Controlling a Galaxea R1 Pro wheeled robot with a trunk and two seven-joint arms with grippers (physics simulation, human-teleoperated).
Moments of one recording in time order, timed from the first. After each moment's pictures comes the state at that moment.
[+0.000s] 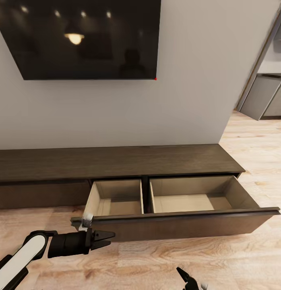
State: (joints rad) left arm -0.28 0.51 -0.38 -1.52 1.46 0.99 -0.31; right arm -0.28 -0.06 0.07 -0.26 -1.17 0.20 0.65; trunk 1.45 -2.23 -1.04
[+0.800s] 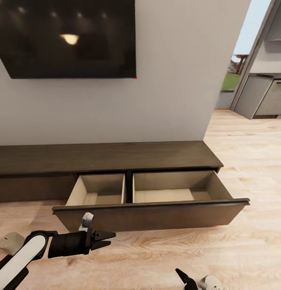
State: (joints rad) left arm -0.28 0.50 -0.38 -1.52 1.47 0.99 -0.31; right arm -0.28 -0.06 0.08 -0.26 -1.14 0.19 0.65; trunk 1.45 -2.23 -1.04
